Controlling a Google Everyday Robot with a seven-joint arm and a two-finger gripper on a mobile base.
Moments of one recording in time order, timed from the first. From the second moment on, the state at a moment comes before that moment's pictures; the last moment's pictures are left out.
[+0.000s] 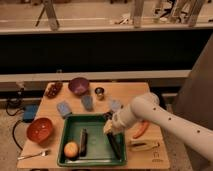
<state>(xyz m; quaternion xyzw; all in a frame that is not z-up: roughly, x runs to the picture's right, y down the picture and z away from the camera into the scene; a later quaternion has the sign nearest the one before) 0.007 0.203 0.695 -0.02 -0.43 -0.60 0.68</state>
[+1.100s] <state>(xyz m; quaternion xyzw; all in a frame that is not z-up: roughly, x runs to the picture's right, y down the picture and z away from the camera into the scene) 0.015 0.205 0.697 -0.03 -0.42 -0.59 0.69</state>
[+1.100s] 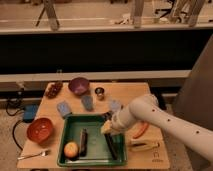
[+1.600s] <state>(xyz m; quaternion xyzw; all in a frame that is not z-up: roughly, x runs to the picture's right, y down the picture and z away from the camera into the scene) 0.016 0.207 0.698 -0.03 -0.42 -0.58 0.70</state>
